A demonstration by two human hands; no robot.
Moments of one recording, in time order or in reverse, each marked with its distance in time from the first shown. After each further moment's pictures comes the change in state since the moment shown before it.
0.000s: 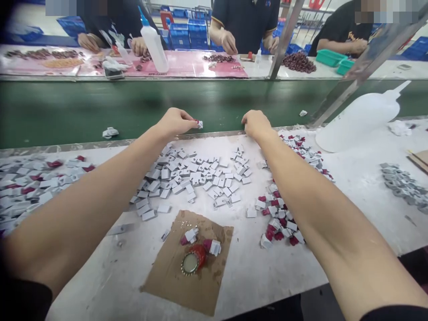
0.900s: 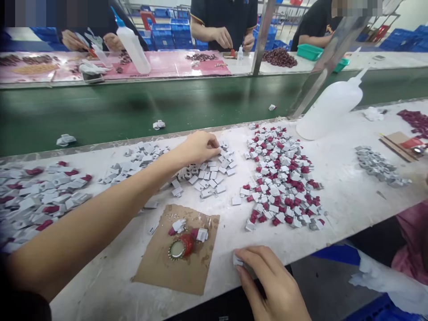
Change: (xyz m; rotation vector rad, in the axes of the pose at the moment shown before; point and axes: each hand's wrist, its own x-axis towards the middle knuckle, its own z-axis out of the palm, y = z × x) left_hand -0.085 0.066 0.086 0.493 -0.333 0.266; right_hand -0.409 0.012 -0.031 0.271 0.000 -0.186
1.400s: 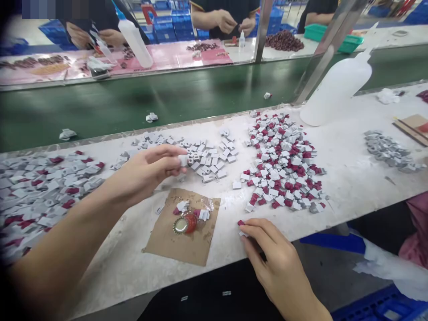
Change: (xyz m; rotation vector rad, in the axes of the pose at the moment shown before) left_hand -0.147 -0.003 -0.024 -0.938 0.119 -0.344; right_hand 0.003 0.009 0.001 0.067 0.069 0.037
